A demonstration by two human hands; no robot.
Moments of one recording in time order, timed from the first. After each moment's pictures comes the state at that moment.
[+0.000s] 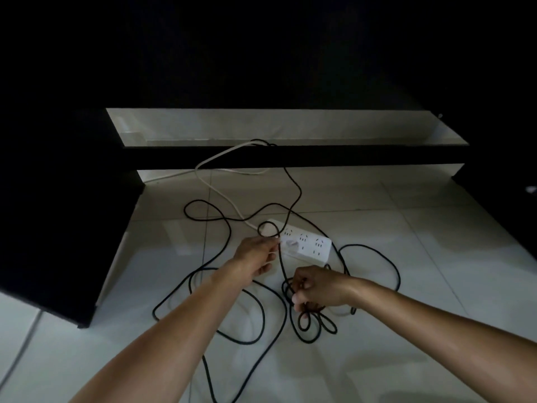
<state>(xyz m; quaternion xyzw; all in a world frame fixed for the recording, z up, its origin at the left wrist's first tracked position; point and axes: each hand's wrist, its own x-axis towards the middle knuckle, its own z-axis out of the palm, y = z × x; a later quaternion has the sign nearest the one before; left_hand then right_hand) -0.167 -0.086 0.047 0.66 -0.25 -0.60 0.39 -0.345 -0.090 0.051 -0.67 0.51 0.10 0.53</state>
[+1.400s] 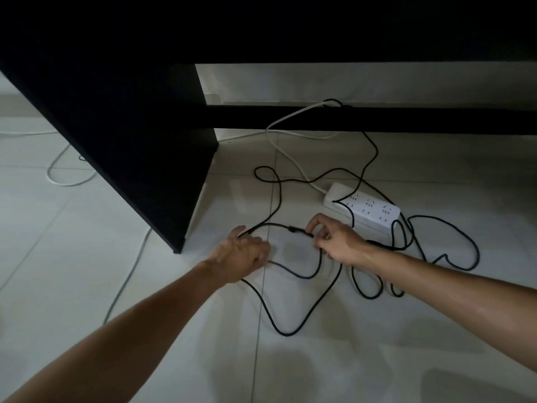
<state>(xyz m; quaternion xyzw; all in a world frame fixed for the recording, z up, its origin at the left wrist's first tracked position) -0.022 0.051 0.000 0.60 -0.80 -0.08 0.00 -0.256 -0.056 0.028 -0.72 0.49 -0.05 0.49</state>
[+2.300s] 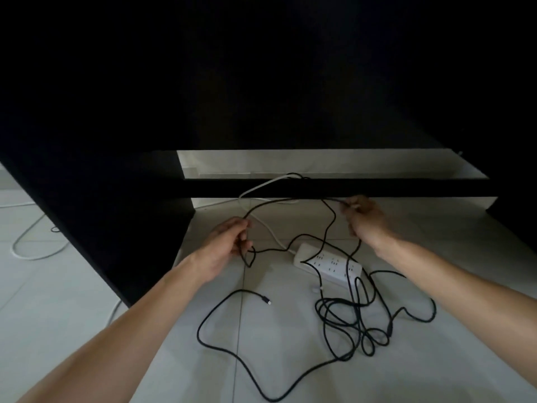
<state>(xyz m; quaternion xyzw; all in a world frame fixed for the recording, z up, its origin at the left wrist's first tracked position) -0.051 -0.032 0.135 0.56 -0.34 -0.53 0.54 -0.317 -0.143 0.153 -0.62 0.58 -0.36 0.39</state>
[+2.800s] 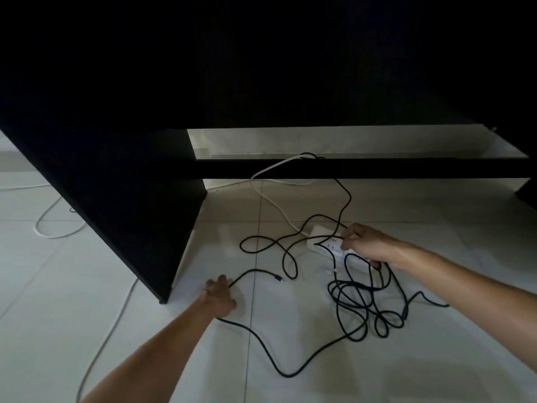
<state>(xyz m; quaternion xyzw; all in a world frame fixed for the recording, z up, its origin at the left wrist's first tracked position) -0.018 0.028 -0.005 0.83 -0.45 -0.31 -0.10 -0.320 -0.117 0.104 -0.68 0.61 -0.04 0.41</state>
